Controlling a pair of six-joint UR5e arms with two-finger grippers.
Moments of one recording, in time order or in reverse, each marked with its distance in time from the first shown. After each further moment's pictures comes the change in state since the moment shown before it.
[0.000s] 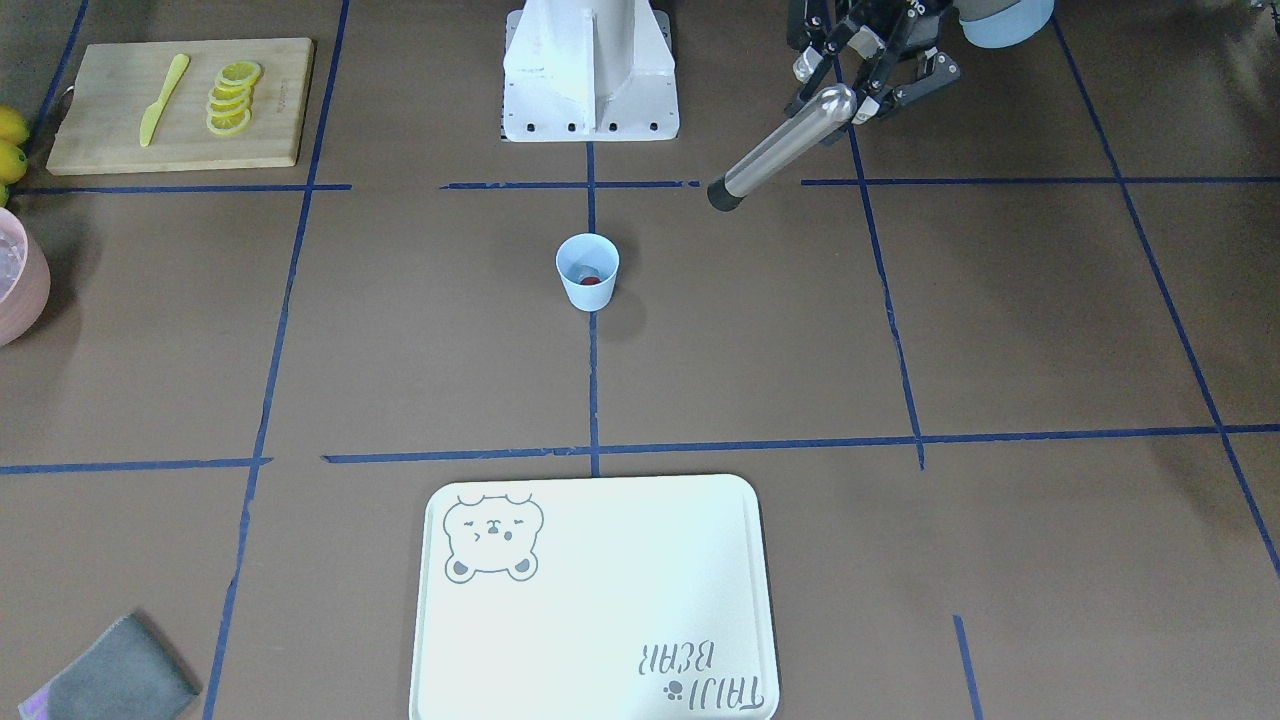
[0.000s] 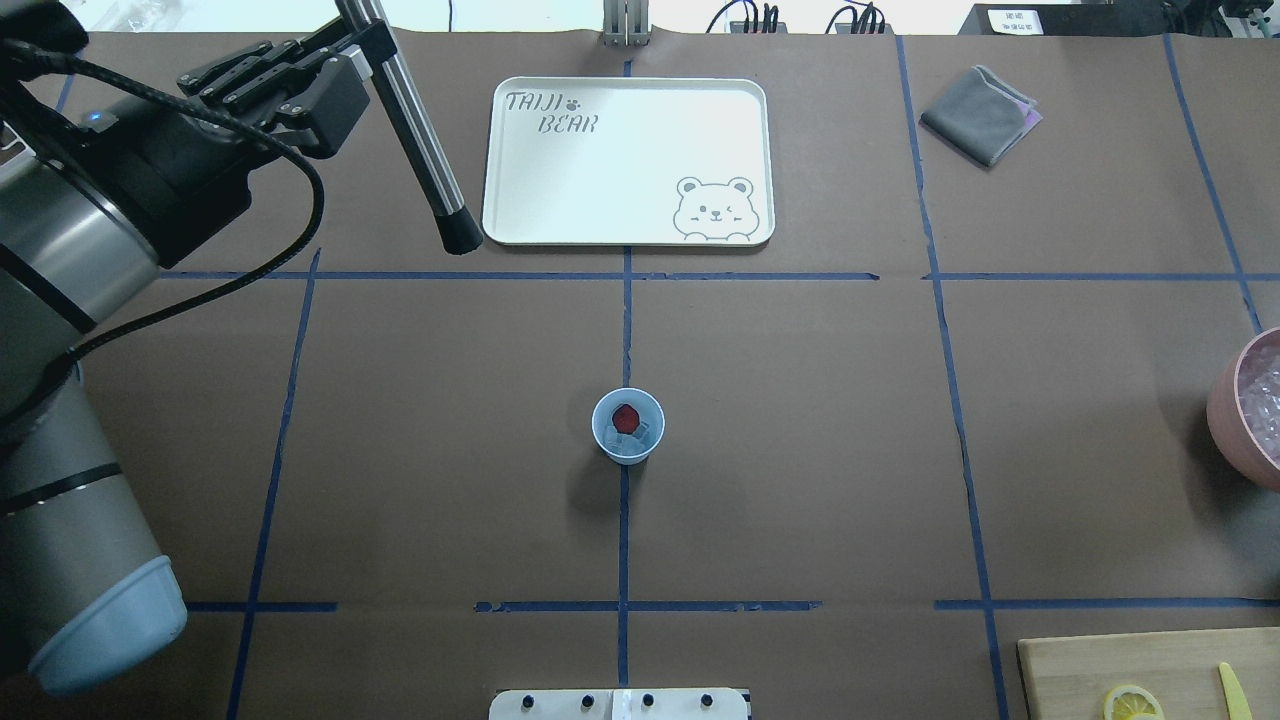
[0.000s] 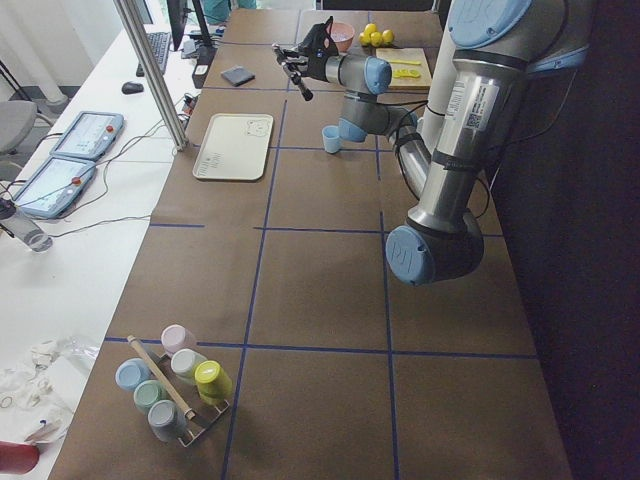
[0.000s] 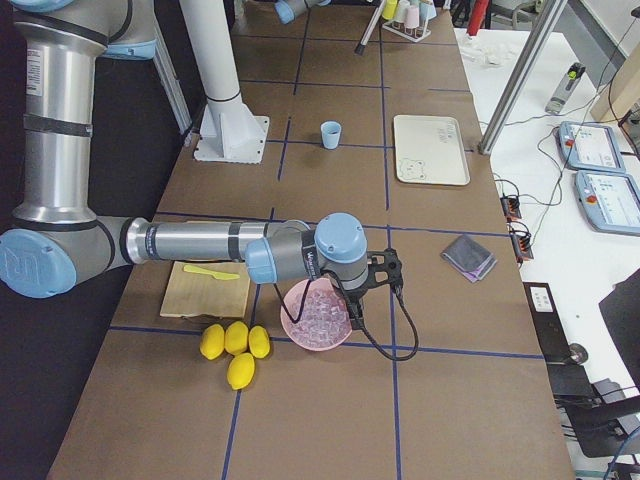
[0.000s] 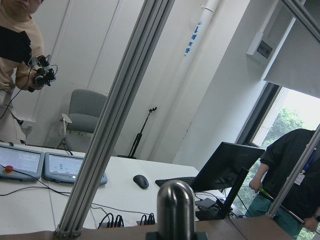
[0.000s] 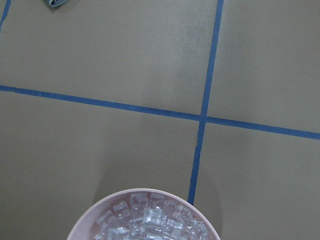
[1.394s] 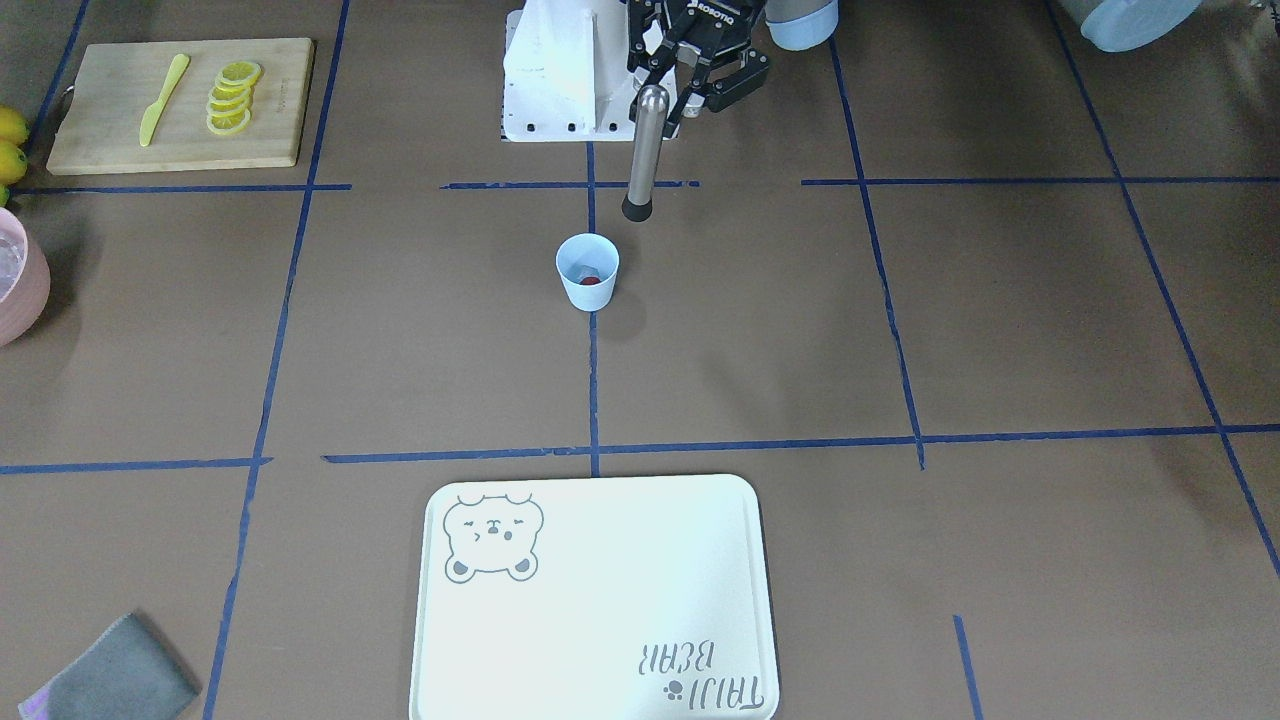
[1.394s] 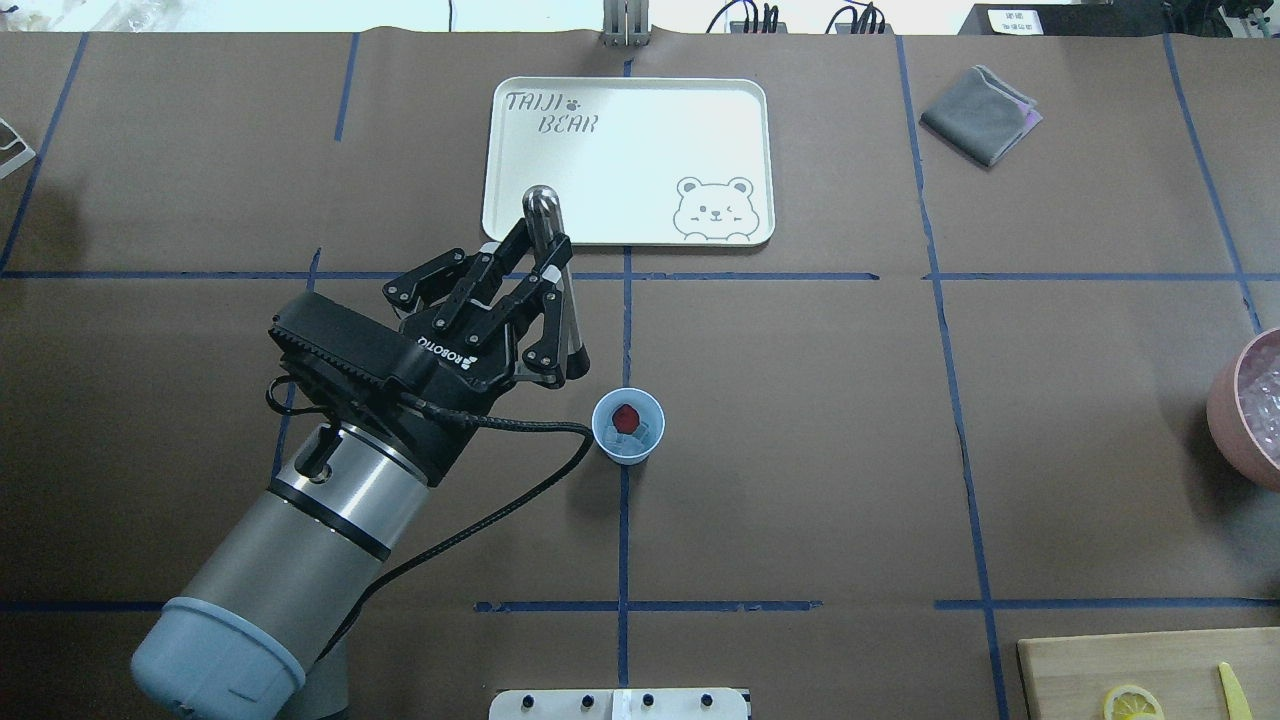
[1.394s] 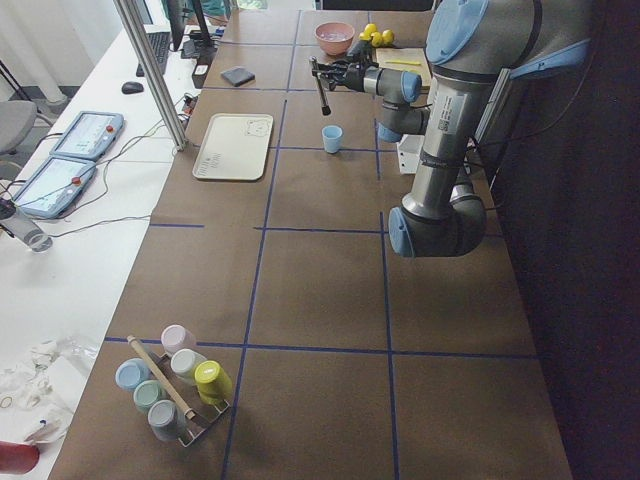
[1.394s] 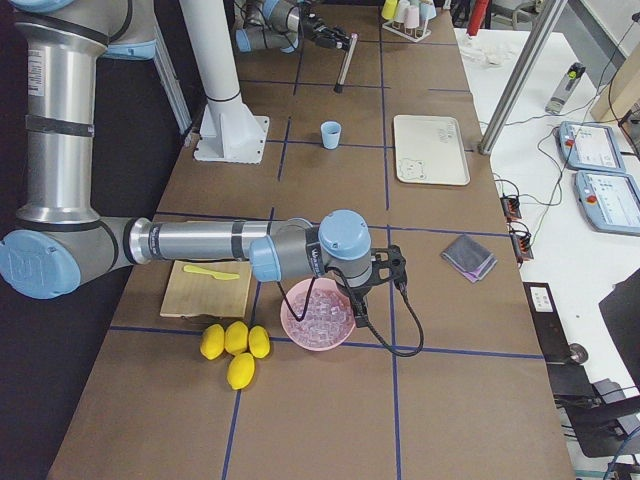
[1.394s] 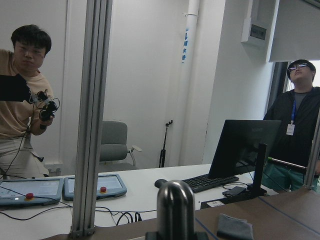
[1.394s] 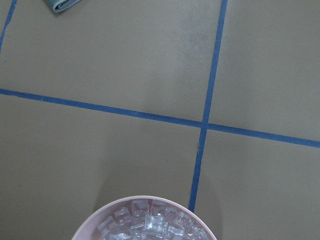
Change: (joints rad) left arm 0.392 -0.170 0.172 -0.108 0.448 0.358; right arm -0.002 0.015 -0.005 -0.001 -0.003 -0.003
